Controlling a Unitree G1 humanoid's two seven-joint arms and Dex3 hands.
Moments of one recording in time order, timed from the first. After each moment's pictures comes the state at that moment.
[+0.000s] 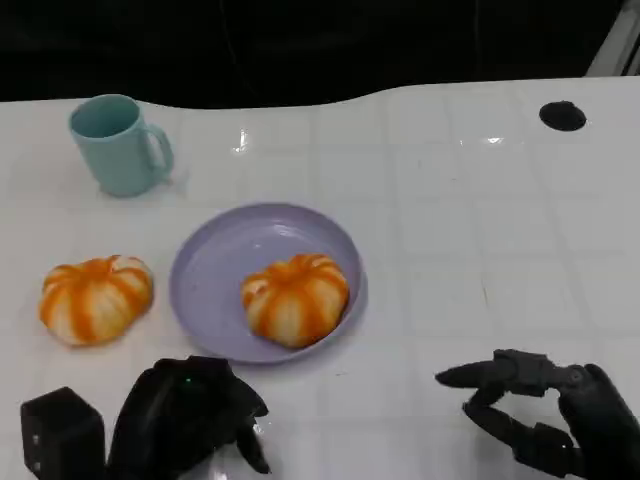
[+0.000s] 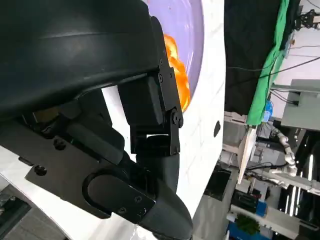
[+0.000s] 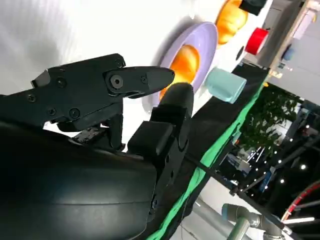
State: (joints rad) left arm 0.02 -0.04 0.05 0.42 -0.33 -0.26 -0.49; right arm 0.07 -0.18 0.13 0.37 -0.20 -0.80 0.04
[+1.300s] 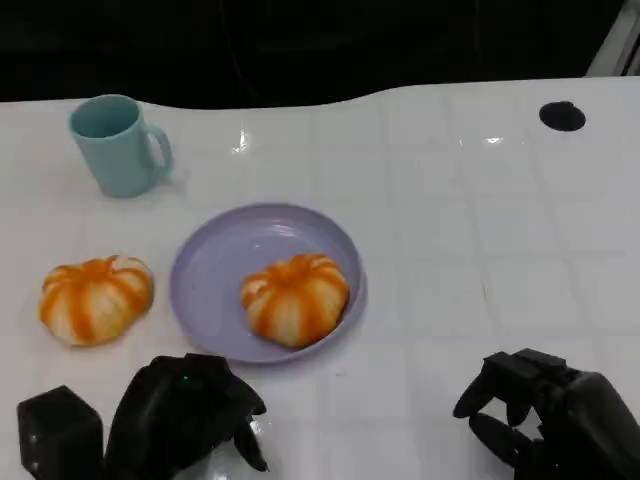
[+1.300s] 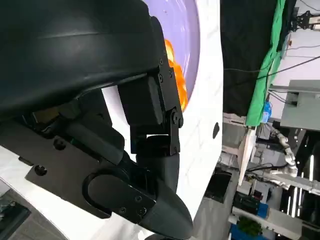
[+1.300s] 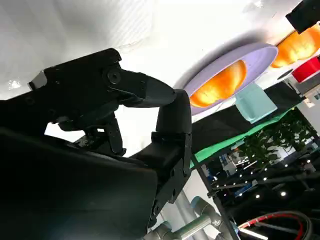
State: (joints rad) left arm 0.02 -0.04 0.05 0.39 -0.32 -0.26 -0.48; right arm 0.00 -0.31 0.22 0.46 -0.77 -0.84 -0.49
